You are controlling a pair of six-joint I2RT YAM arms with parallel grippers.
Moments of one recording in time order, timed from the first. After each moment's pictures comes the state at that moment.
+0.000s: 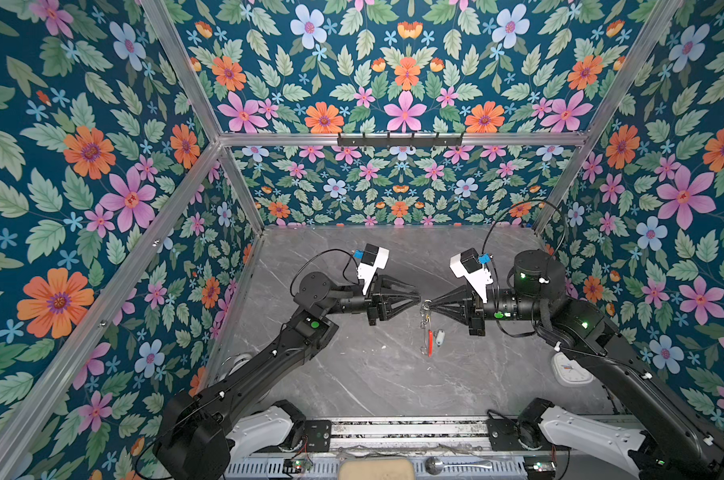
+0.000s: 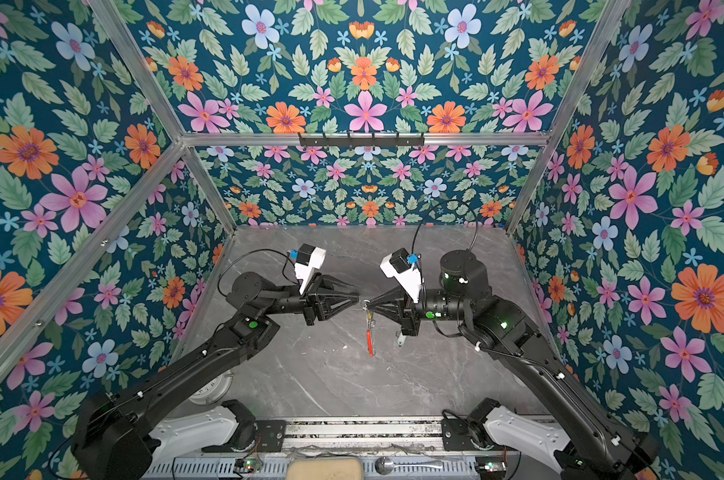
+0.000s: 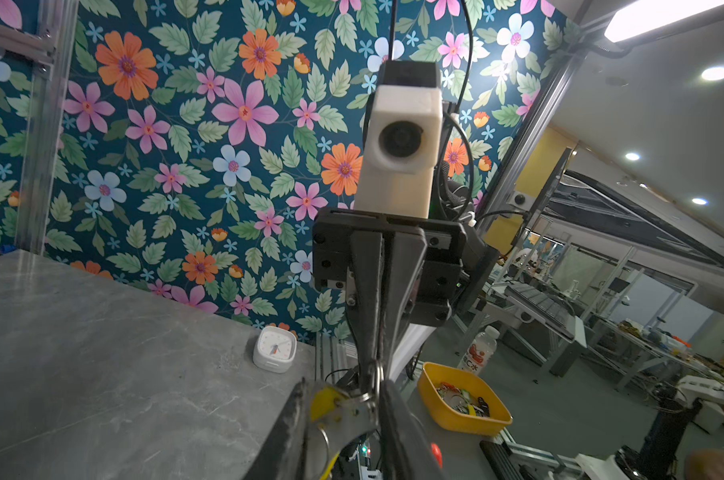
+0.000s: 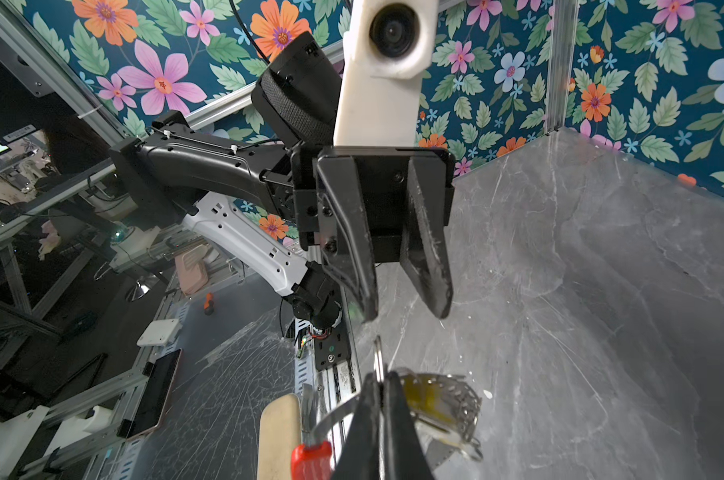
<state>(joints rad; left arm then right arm) -0.68 1.15 0.85 0.65 0.97 -0.70 0.66 1.02 1.28 -0.60 -0.72 0.09</state>
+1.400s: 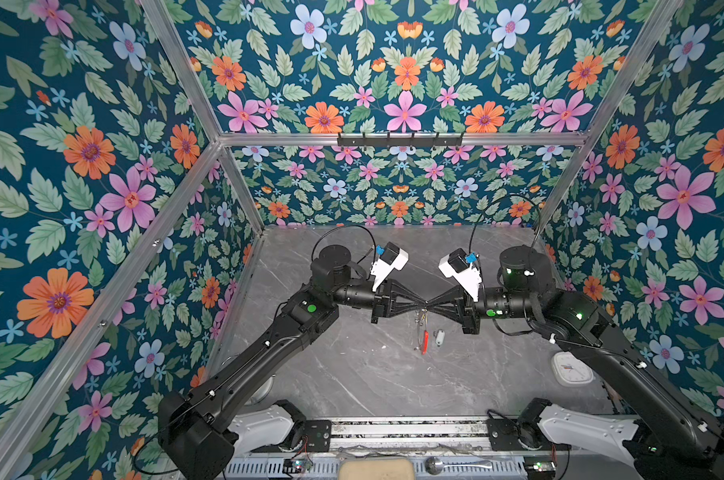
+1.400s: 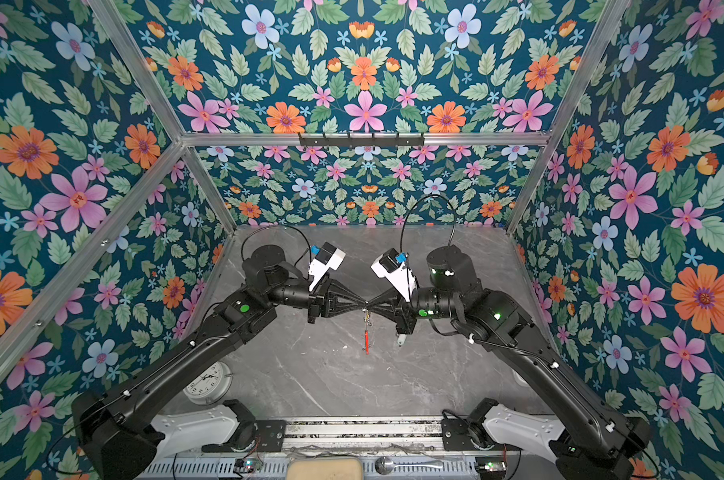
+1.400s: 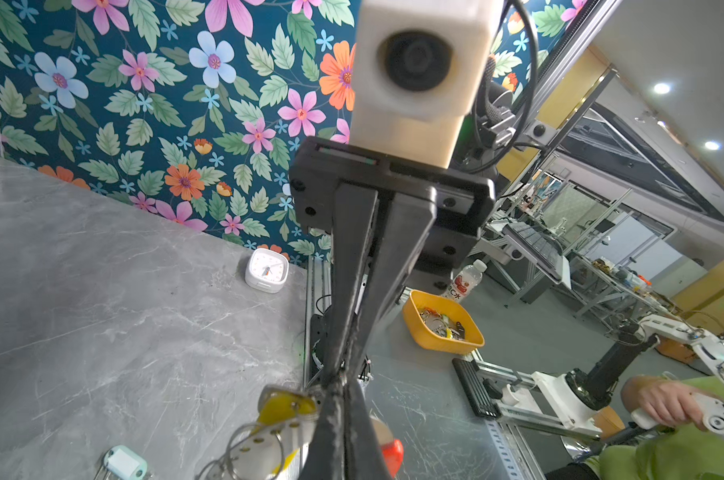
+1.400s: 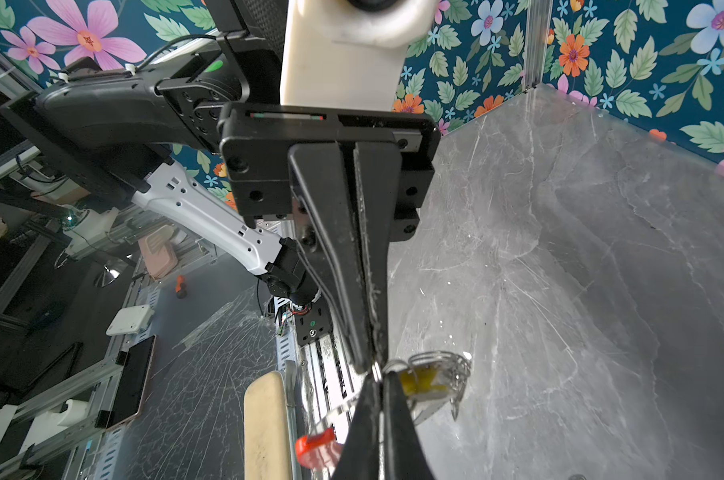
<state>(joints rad) -0.71 1.19 1.10 0.00 1.08 -0.37 0.70 1.08 1.36 -0.75 -0.60 0.05</state>
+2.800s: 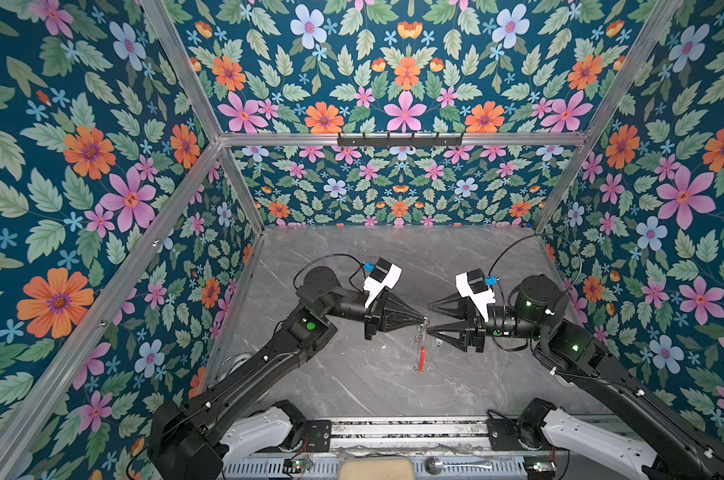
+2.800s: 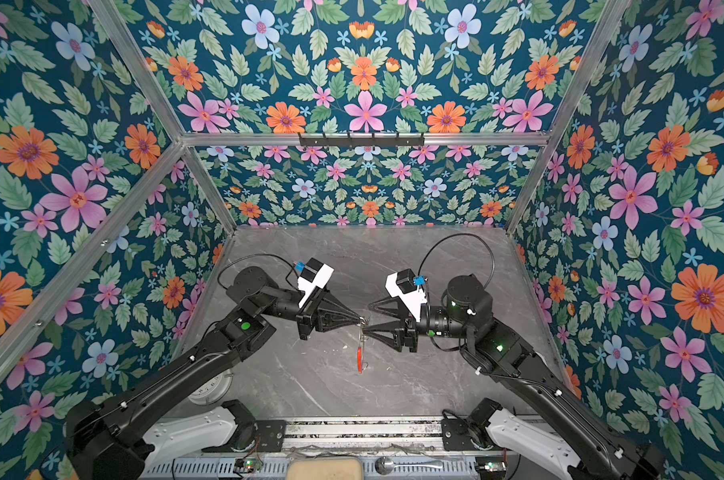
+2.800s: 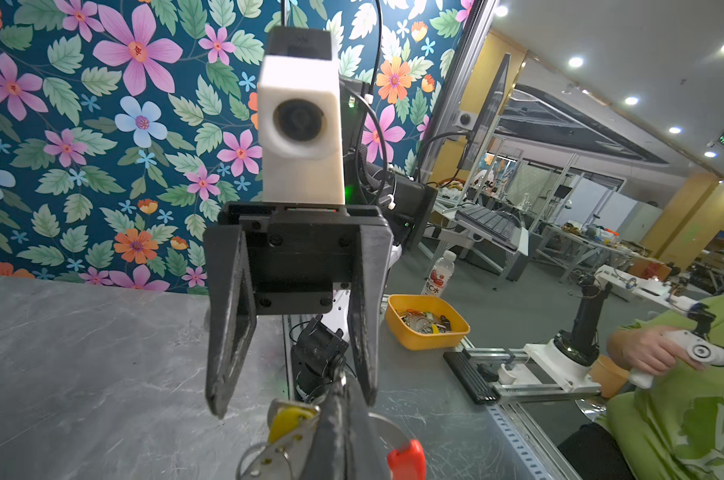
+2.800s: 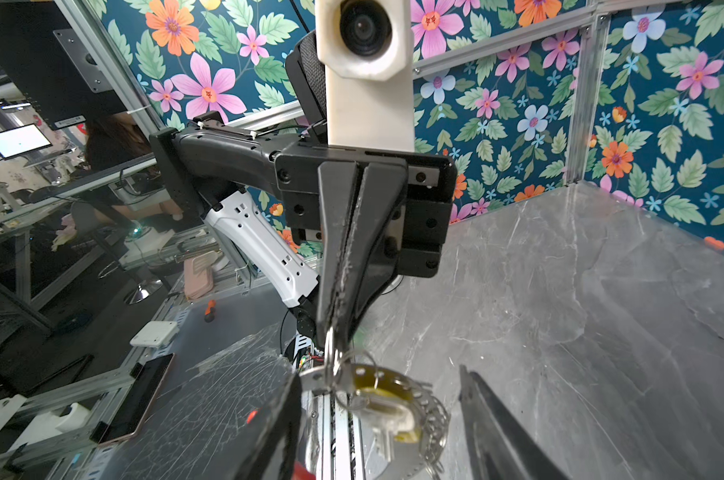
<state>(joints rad) -0.73 1.10 0.91 0.44 1.15 -0.51 0.71 0.88 0.99 -0.26 -0.74 0.14</state>
